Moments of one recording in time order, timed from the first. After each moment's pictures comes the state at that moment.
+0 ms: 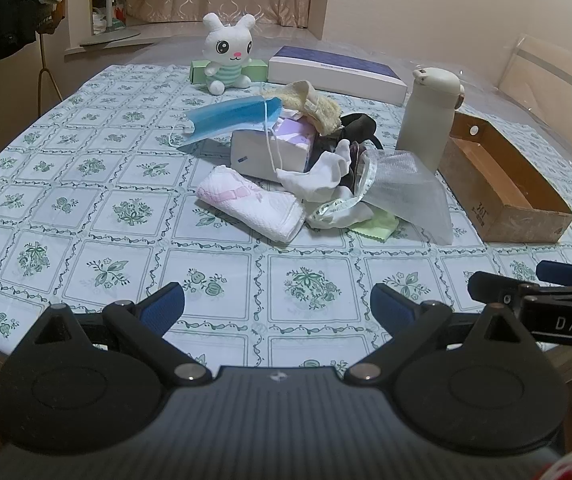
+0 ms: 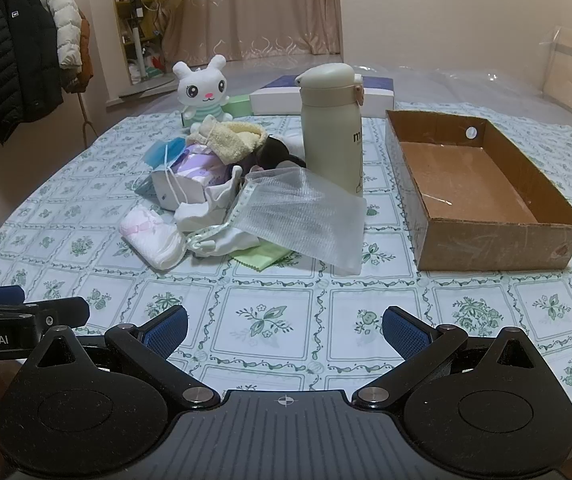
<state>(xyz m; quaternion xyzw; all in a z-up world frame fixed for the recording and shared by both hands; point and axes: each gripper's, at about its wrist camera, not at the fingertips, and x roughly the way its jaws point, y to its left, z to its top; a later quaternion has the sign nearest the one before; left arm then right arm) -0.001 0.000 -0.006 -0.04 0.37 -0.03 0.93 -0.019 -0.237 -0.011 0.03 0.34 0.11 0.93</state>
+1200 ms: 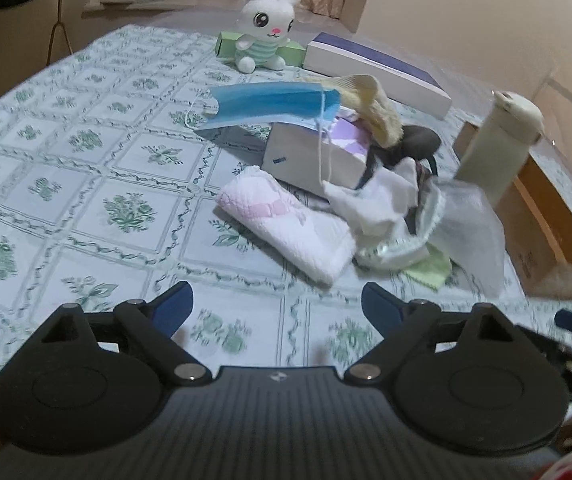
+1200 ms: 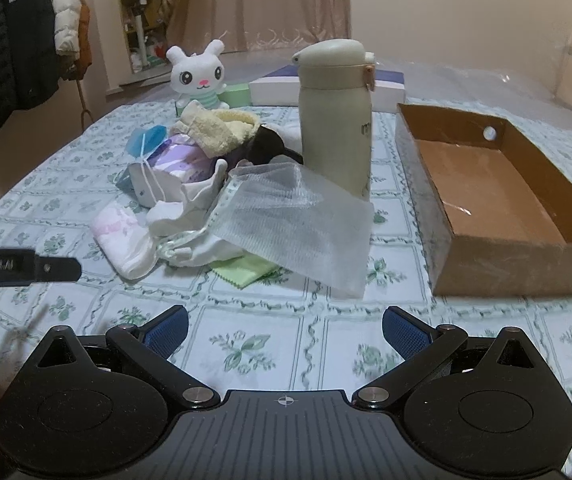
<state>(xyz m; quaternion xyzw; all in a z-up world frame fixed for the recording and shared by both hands) 0.084 0.044 -0.041 -0.12 0.39 -0.01 0.91 0.036 -0.236 -0.039 0.00 0.35 0.12 0.93</state>
